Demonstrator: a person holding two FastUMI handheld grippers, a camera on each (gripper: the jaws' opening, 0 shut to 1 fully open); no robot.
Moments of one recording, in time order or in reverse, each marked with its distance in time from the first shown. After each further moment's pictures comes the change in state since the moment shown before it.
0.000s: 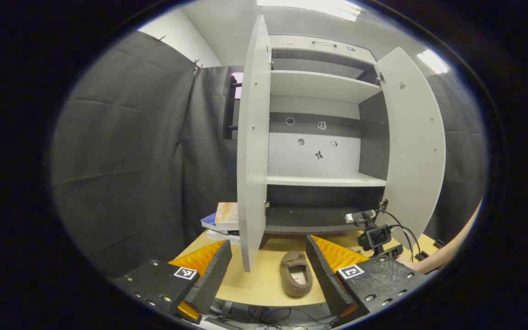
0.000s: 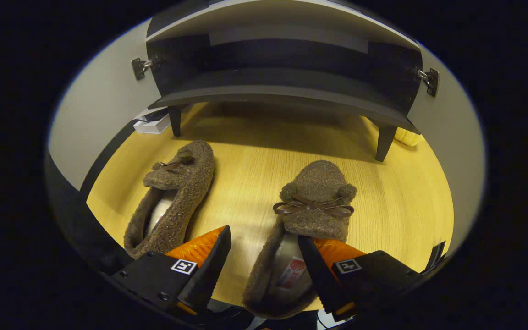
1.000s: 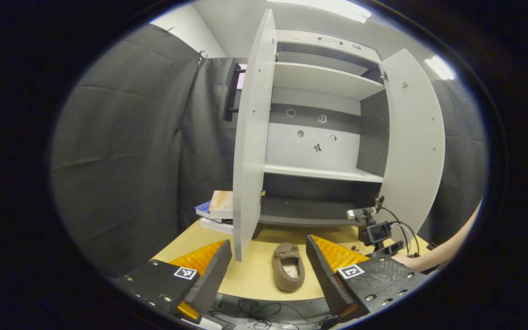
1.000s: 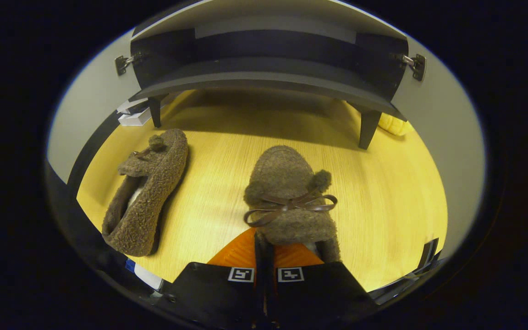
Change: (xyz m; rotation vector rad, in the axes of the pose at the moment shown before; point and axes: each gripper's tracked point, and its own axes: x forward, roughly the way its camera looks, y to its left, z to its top) left arm -0.003 -0.010 -0.024 -0.065 0.043 -0.022; right arm -0.021 -0.036 -0.009 0.000 0.013 -0.018
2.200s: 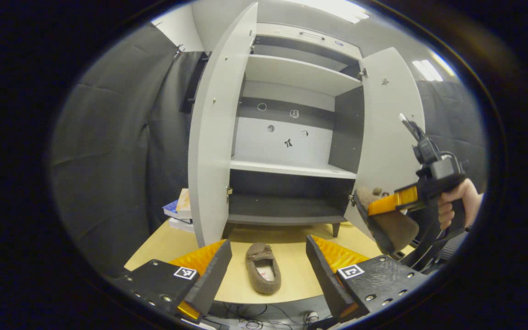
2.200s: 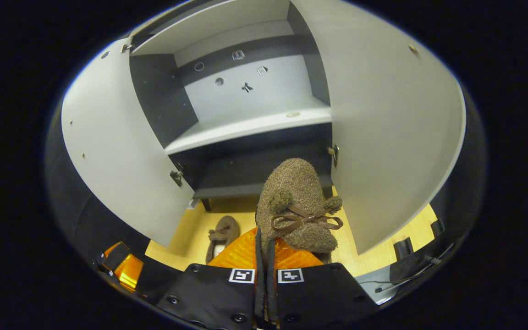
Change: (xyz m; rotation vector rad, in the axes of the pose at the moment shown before) left arm 0.024 -0.042 0.008 0.016 0.025 -0.192; right arm -0.250 -0.011 0.123 0.241 -0.375 0.124
